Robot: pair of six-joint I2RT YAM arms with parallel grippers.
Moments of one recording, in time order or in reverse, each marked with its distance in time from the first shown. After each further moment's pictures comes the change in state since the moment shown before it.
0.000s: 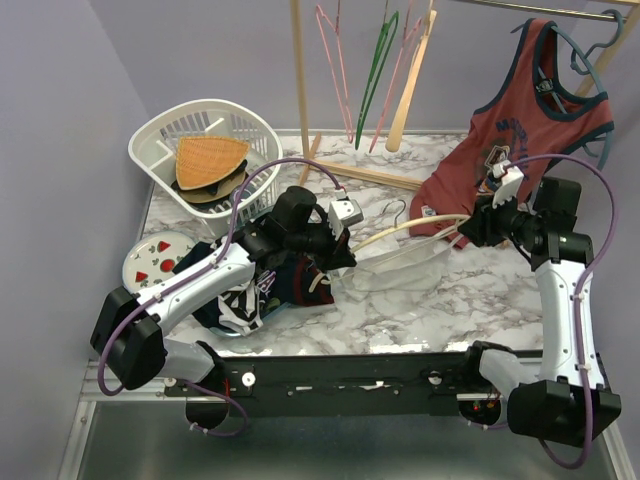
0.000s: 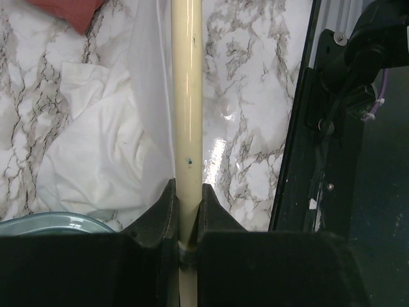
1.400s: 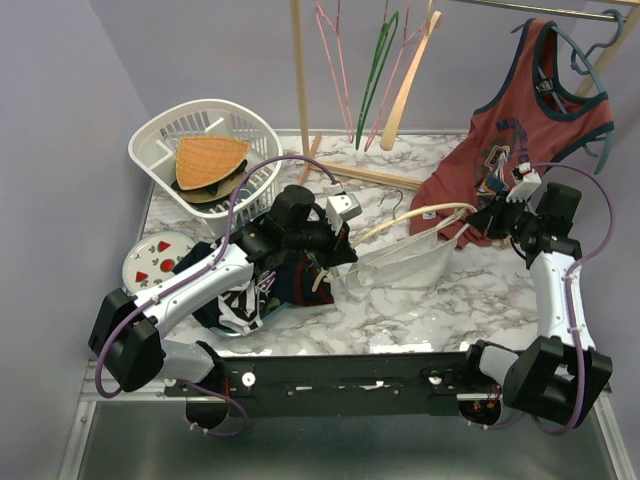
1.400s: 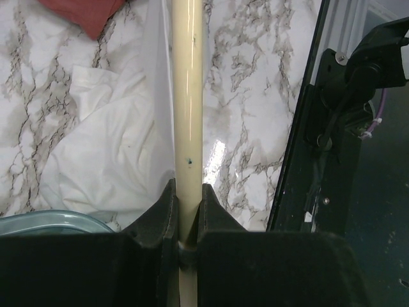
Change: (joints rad) left arm 0.001 -0.013 0.000 0.042 -0.047 -0.088; right arm -0.130 0.124 -0.213 0.408 -0.067 0.403
